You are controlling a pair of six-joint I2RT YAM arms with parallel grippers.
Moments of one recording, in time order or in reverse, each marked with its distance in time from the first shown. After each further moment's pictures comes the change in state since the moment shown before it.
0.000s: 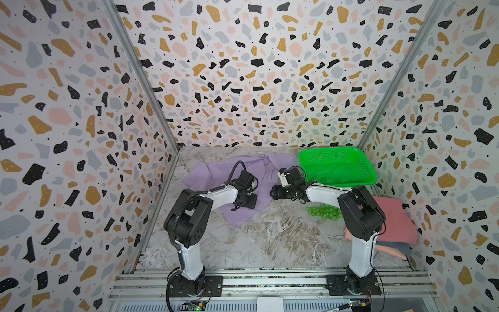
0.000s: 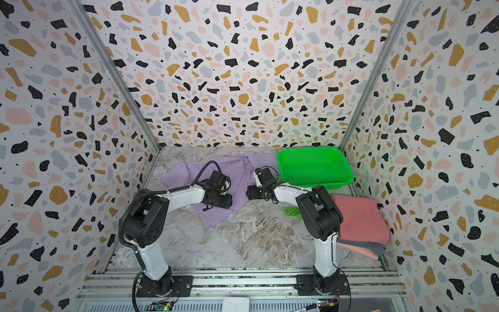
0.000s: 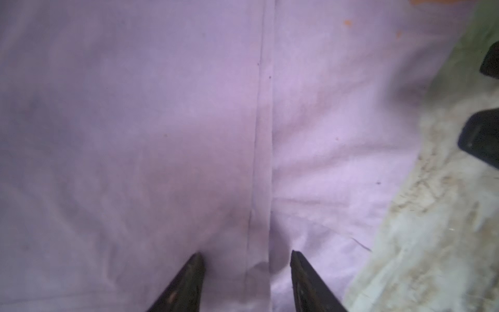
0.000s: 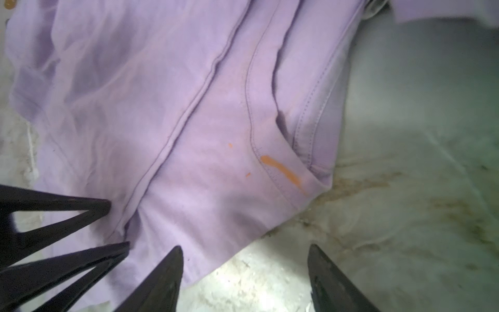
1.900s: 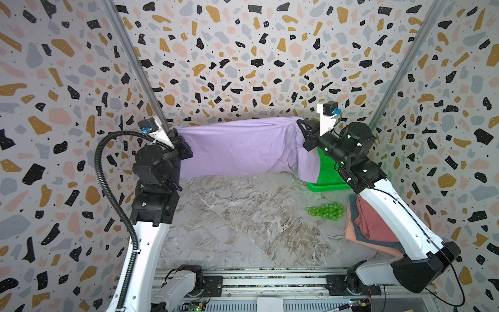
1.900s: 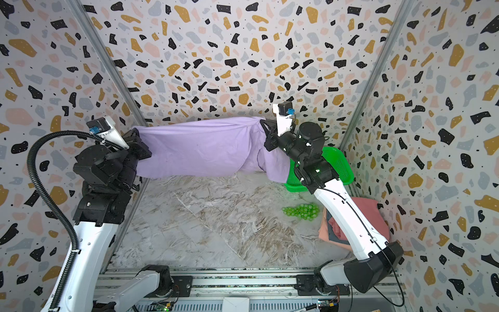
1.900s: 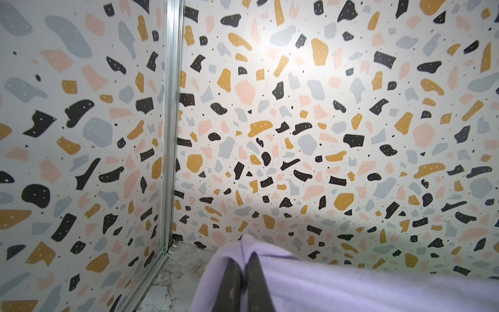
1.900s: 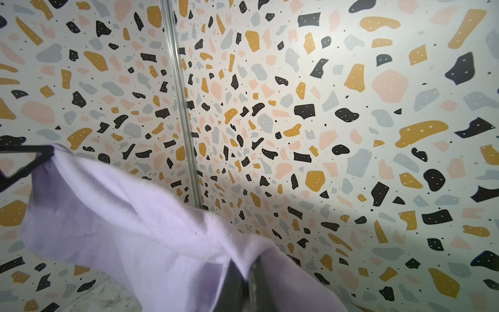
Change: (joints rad) left arm 0.424 -0.844 0.253 0.169 -0.293 0.019; right arm -0.068 -0.597 0.381 0.040 -0.023 -0.344
